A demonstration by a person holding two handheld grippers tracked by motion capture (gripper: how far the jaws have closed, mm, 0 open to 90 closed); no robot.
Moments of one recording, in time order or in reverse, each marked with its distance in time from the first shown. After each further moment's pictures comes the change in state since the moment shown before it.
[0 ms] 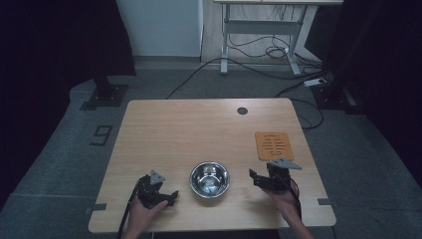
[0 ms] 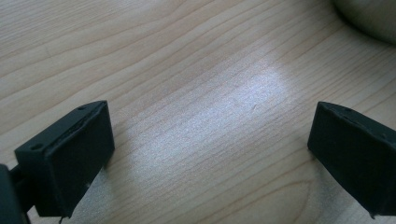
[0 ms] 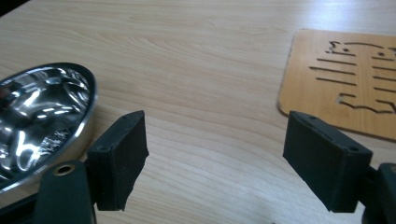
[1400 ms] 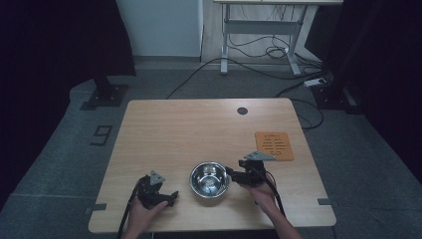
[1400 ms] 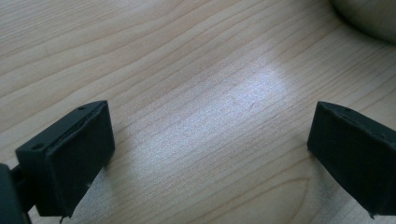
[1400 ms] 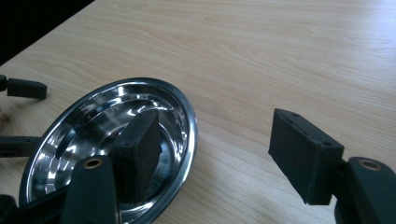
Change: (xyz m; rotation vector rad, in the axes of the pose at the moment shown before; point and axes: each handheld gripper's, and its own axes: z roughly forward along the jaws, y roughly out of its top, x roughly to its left) left arm -0.001 -0.001 -0.001 -0.002 -0.002 0.000; right arm 0.052 0.021 0.041 0.054 0.186 -0.036
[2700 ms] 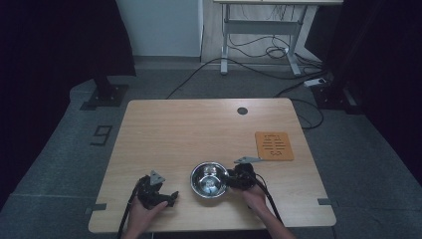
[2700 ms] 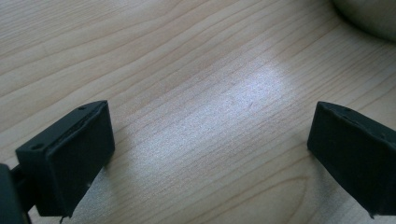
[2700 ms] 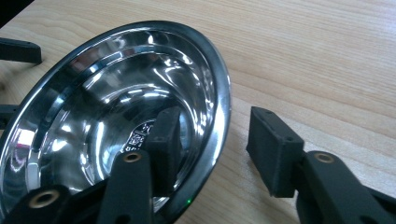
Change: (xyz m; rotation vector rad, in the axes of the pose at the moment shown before) left arm 0.000 0.000 0.000 0.000 -0.002 0.003; right arm 0.004 -0.021 0.037 0.127 0.074 0.037
